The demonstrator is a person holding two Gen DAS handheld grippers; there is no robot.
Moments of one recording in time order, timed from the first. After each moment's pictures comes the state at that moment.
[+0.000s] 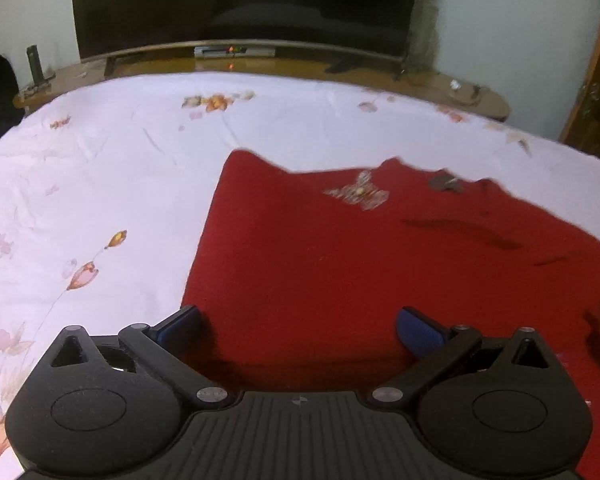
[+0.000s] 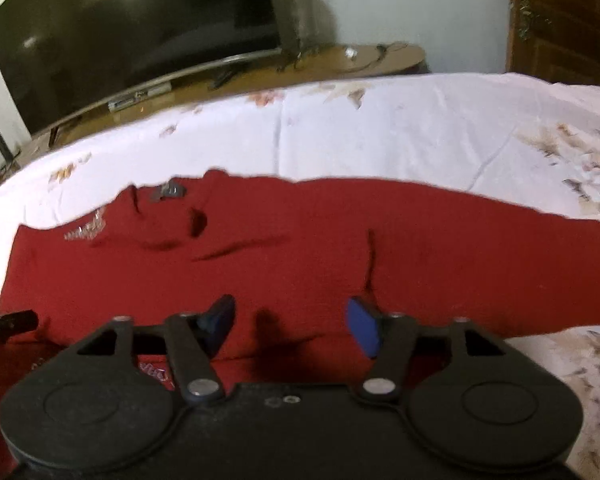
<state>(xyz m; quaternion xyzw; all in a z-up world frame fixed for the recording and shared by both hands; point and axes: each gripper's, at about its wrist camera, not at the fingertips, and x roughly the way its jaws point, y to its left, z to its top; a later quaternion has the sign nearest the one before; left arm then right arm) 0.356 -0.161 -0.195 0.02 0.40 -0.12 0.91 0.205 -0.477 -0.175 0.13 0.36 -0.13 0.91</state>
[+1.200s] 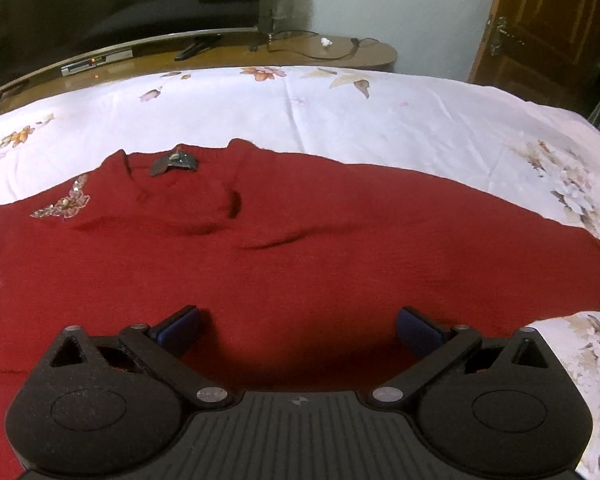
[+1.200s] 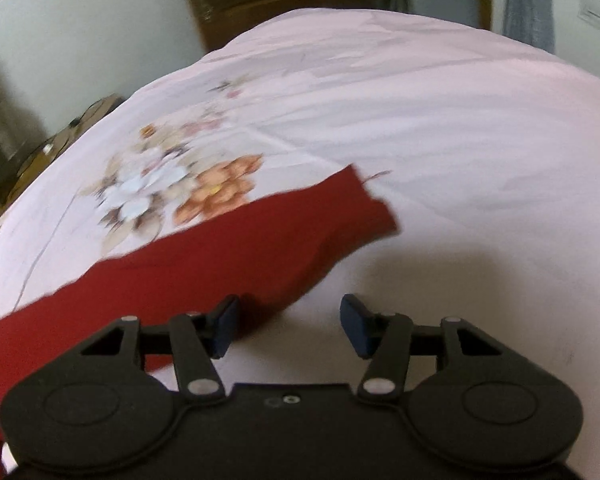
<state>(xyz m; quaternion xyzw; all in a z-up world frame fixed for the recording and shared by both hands) 0.315 -0.377 -0.199 0.07 0.42 -0.23 0.88 0.013 -0.776 -0.210 0.30 0.30 -0.43 0.80</state>
